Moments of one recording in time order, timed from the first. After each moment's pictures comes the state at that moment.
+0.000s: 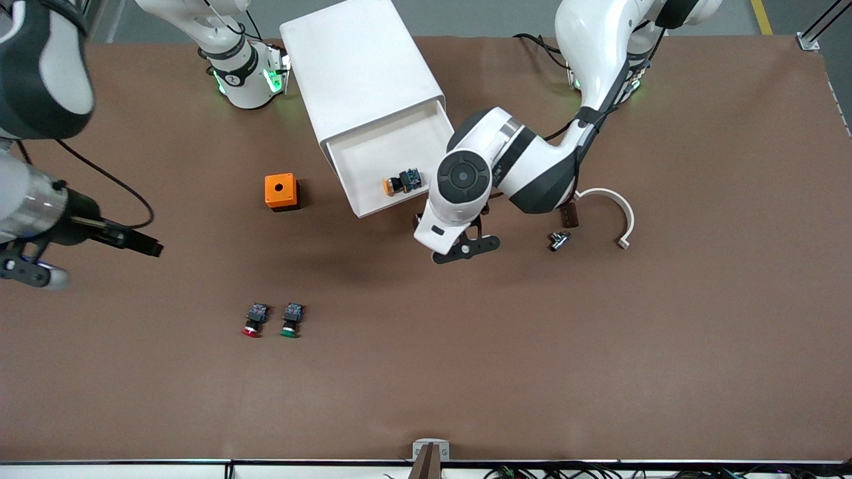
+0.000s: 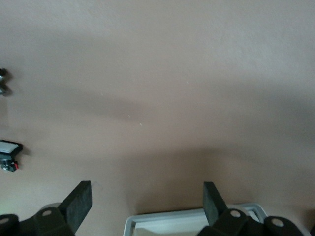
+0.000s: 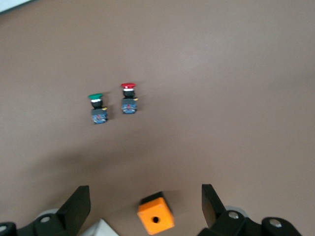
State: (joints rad) left arm -0.67 0.69 -0.08 -1.21 -0.13 1.76 -0.94; right arm -0.03 0.24 0.04 -1.42 0.05 1.61 0.28
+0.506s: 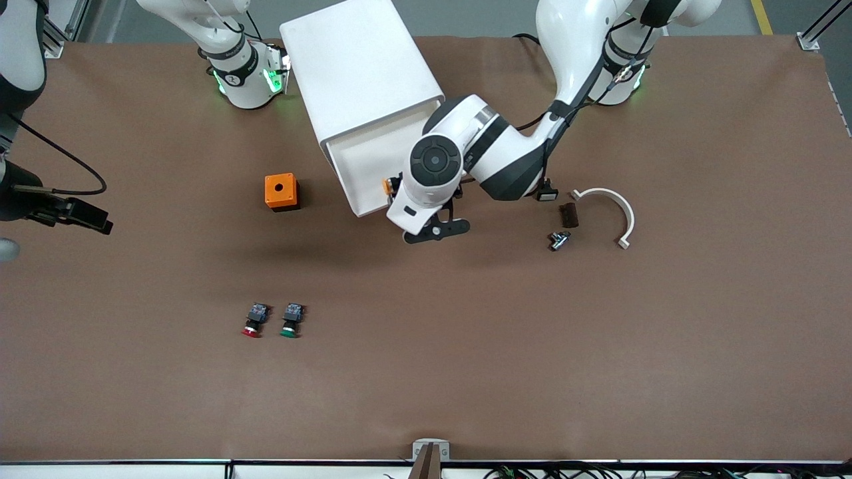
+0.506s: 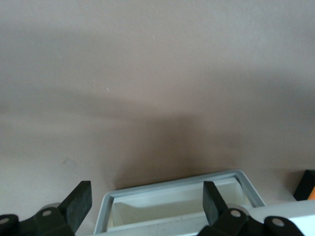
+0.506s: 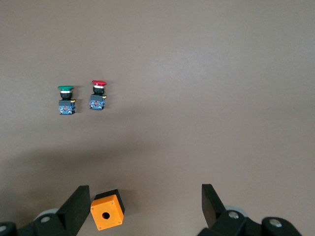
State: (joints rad) left arm -0.74 0.70 -0.09 -1.21 -0.21 1.78 -0.94; right arm -0.04 0.16 0.00 -1.47 -0.03 1.61 0.10
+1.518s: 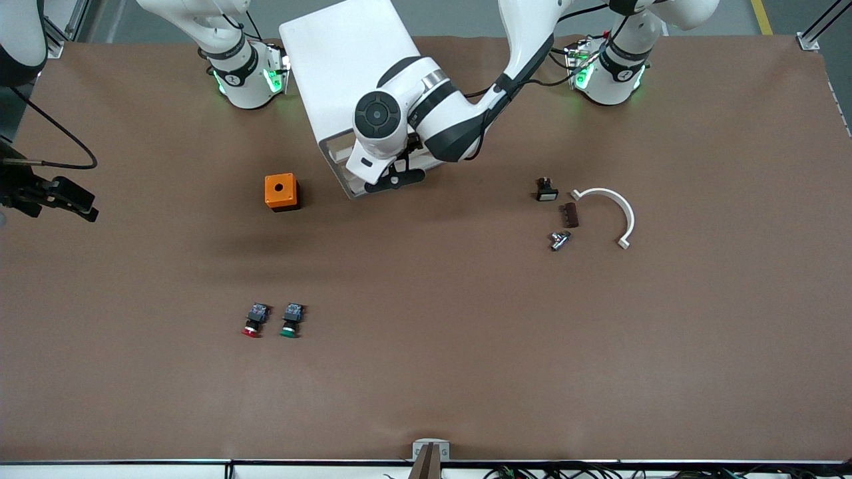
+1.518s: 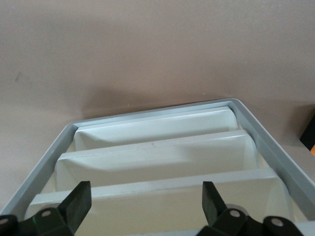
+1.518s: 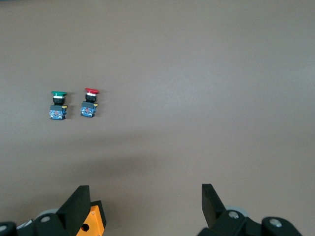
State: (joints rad) left arm -0.91 0.70 -0.09 -1.25 -0.31 1.77 -1.12; right arm -0.04 0.01 -0.05 -1.69 -0.04 1.78 0.01
